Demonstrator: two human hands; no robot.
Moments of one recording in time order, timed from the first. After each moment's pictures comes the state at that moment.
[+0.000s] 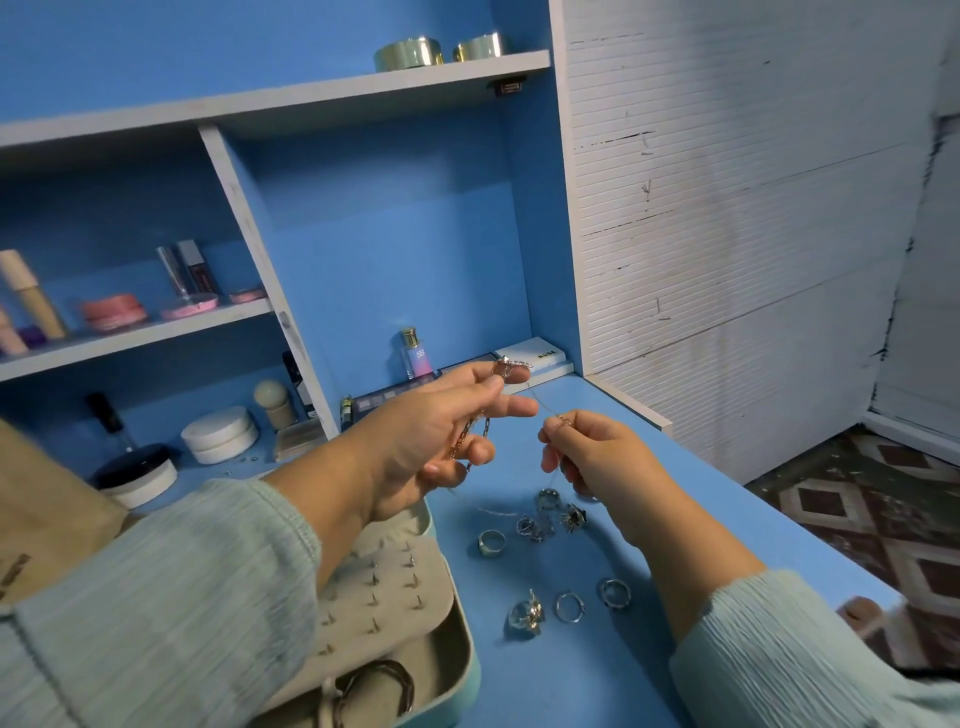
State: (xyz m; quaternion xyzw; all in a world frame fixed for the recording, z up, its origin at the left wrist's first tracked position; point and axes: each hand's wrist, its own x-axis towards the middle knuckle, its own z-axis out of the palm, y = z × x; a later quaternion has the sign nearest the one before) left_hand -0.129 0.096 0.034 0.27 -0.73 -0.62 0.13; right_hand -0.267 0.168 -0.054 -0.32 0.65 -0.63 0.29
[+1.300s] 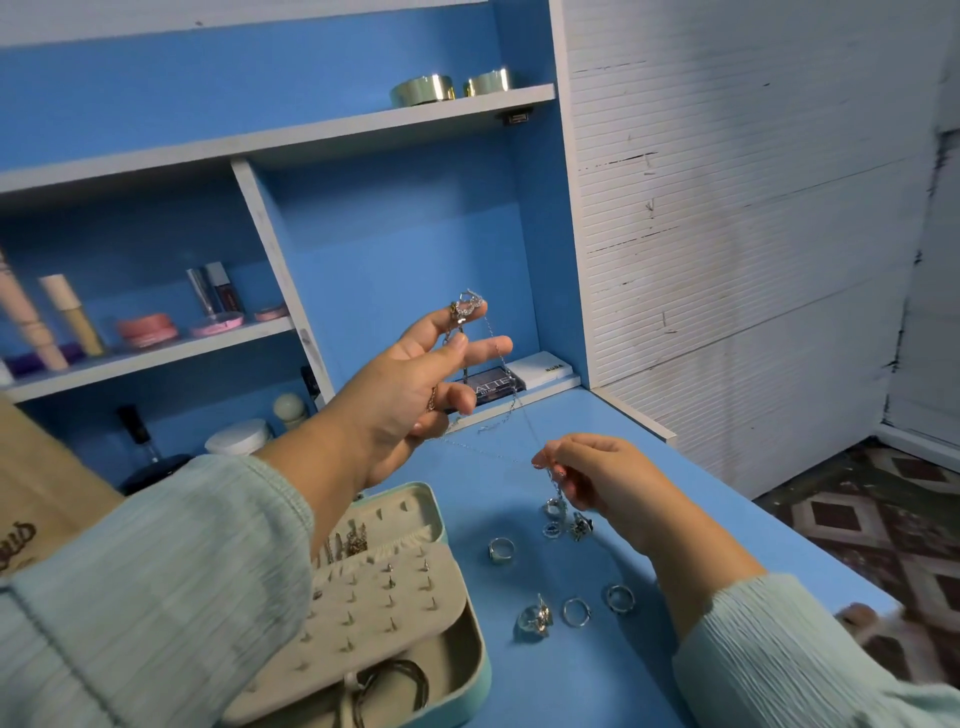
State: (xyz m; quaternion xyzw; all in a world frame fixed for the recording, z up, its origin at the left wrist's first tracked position) left_hand -0.121 0.091 0.062 0.21 -0.71 -0.62 0.27; right_hand -0.270 0.171 -0.057 -0.34 0.57 -0.65 0.36
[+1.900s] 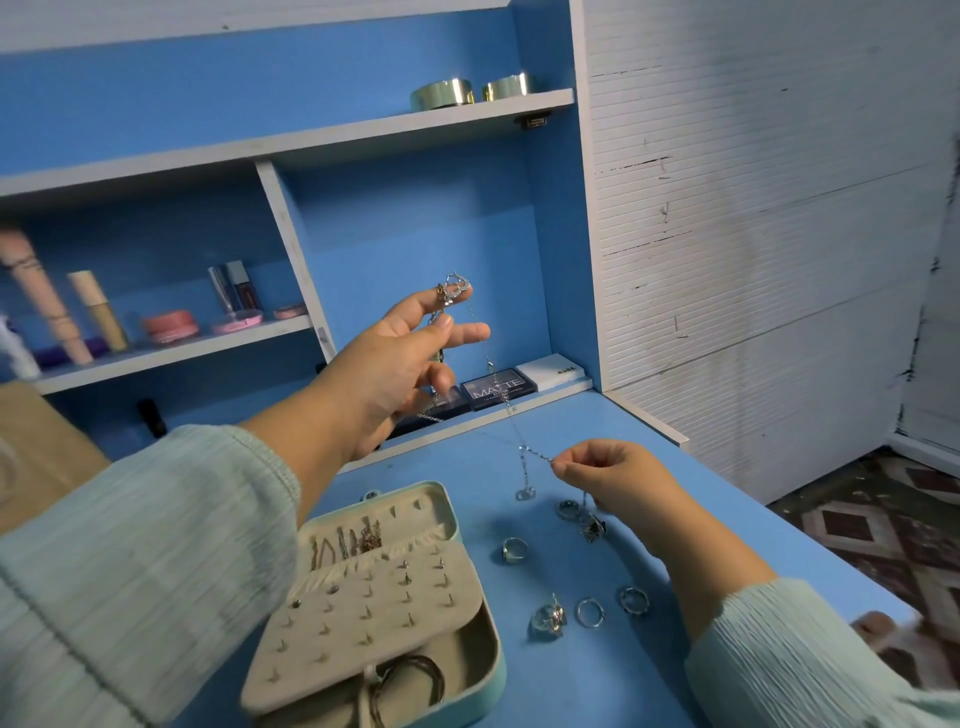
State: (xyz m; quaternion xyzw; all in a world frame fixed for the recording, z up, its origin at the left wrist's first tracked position) left_hand -0.110 0.080 0.079 0.25 -0.75 -0.53 0.30; right_hand -0.270 0.168 -0.062 -0.33 0.67 -0.60 0.28
